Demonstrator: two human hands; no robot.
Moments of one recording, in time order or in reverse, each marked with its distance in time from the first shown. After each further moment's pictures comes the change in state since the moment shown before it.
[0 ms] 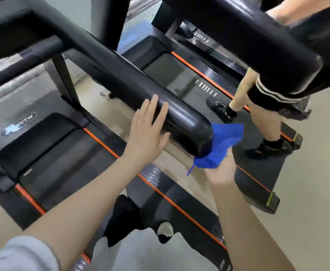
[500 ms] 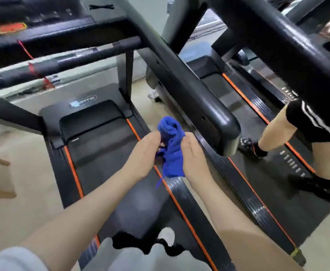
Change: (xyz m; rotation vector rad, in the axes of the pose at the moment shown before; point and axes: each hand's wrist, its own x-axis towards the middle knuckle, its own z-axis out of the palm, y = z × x) left_hand -0.115 0.039 -0.054 -0.989 0.125 -0.689; right_hand -0.103 -0.019 0.057 -0.464 -0.784 -0.206
